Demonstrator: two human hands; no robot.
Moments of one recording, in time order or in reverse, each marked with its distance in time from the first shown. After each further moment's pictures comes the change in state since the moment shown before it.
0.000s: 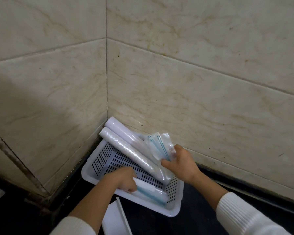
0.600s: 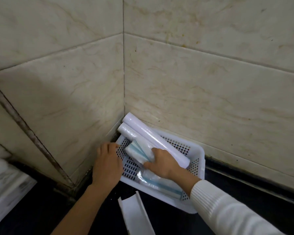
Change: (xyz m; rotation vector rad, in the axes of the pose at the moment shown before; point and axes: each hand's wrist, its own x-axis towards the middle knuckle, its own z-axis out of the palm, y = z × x) left_hand -0.050 -0.067 -0.004 -0.103 1.109 0.026; right_hand 0.015 -0.055 0.085 -0.132 -0.300 -0.162
